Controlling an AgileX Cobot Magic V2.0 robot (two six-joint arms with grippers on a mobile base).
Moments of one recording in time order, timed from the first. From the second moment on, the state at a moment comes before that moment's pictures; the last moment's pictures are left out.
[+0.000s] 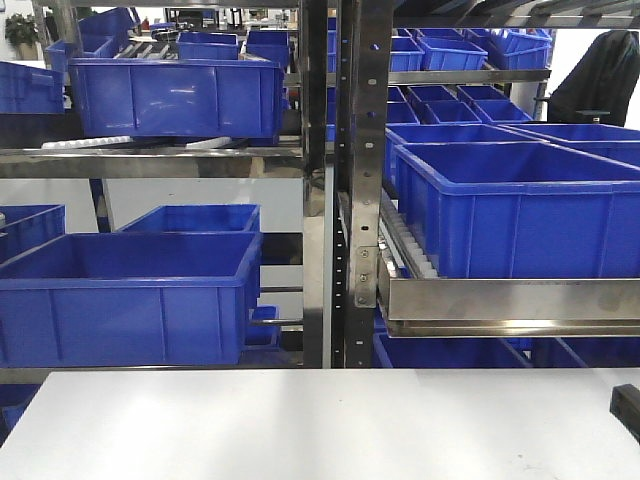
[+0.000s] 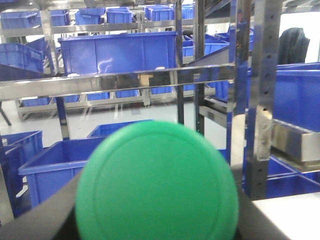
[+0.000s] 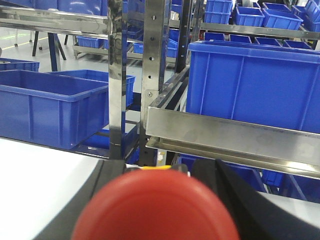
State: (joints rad) left arm -0.13 0.51 -0.50 0.35 0.03 -0.31; right arm 0.21 0.64 -0.51 -0.19 0.08 0.12
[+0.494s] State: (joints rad) left arm -0.14 0.50 -0.50 0.35 0.15 -0.31; right arm 0.21 0.64 -0.51 -0.19 0.10 0.11
